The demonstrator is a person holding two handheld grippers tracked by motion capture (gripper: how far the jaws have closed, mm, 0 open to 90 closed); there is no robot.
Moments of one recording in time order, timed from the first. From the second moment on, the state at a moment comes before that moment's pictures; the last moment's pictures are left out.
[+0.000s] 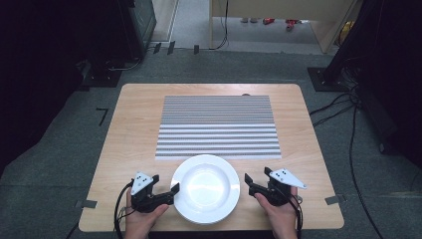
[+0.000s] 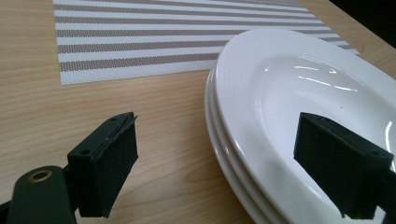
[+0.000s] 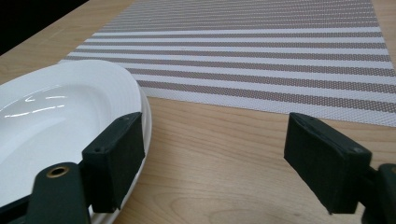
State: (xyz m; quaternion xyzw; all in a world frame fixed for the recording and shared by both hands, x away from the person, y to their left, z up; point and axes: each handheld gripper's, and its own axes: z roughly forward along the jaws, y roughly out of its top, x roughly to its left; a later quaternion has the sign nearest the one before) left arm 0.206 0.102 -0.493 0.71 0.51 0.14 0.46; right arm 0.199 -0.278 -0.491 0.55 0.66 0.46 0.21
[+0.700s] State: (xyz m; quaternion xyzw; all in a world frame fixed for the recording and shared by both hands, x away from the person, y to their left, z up) left arm 0.206 0.089 -0.503 0.72 0.51 0.11 0.45; right arm 0.205 -0.251 -0.489 0.57 0.66 0.48 0.15
